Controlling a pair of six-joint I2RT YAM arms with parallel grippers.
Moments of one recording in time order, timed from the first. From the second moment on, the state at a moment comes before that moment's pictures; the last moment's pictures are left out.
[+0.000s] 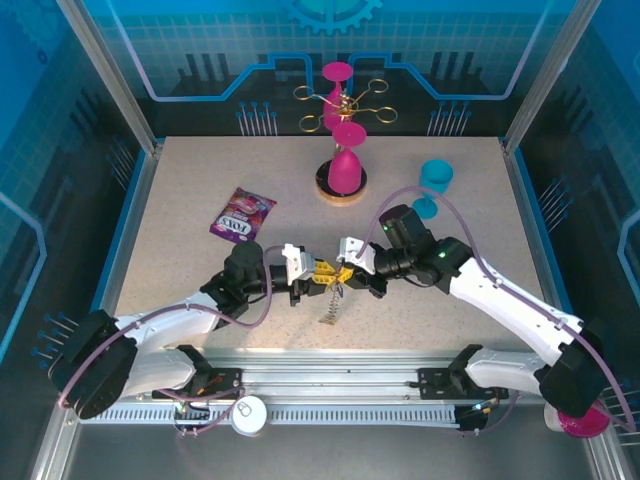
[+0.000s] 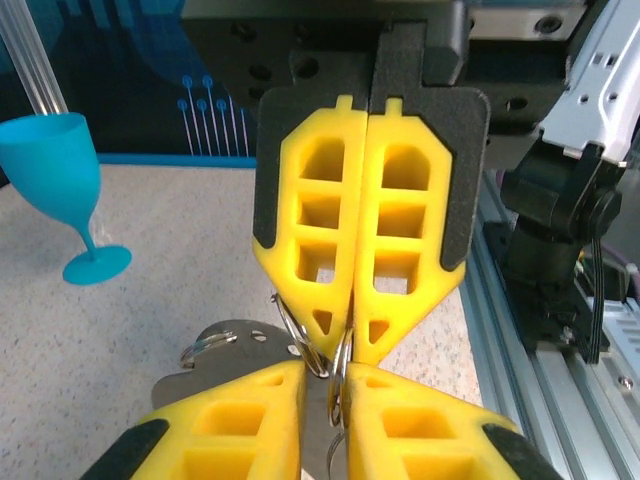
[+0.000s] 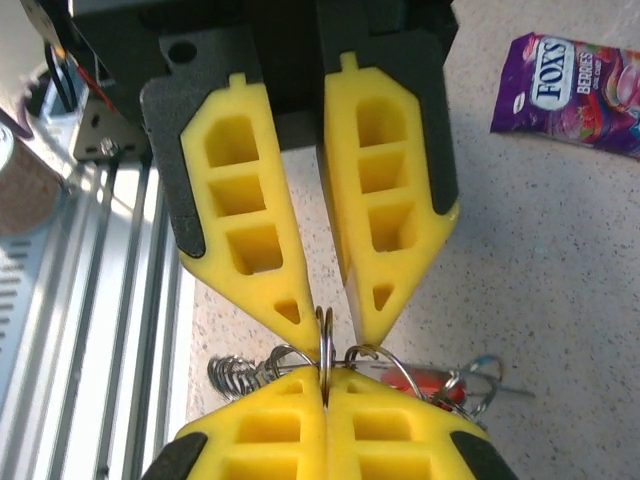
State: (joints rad) left arm -0.66 1.18 0.47 0.53 0.70 0.15; right arm 0.70 1.19 1.00 -0.66 -0.54 -0.58
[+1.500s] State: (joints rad) left arm -0.66 1.15 0.42 0.76 0.64 -0.01; right arm 0.69 1.06 0.83 -0.42 -0.53 -0.34
